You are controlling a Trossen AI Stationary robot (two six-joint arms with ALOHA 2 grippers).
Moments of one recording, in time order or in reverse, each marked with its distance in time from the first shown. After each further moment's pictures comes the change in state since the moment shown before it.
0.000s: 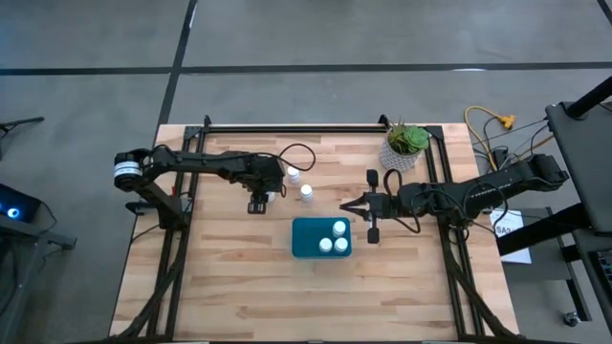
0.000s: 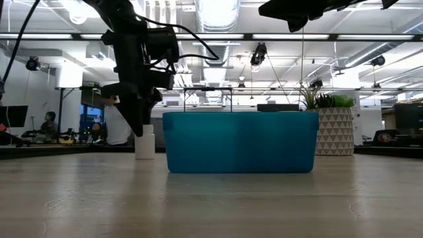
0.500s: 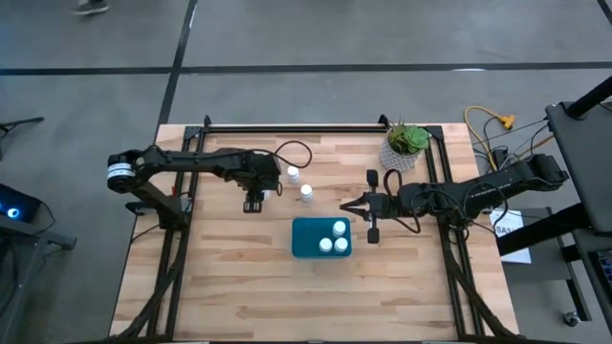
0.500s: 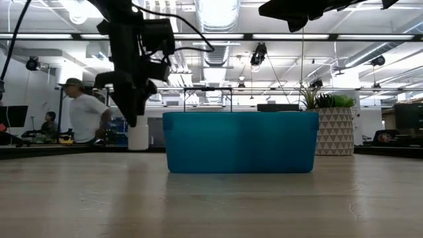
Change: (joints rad) left arm -0.002 -0.061 0.027 -0.107 -0.005 -0.027; right arm 0.000 0.000 0.000 0.000 0.000 0.000
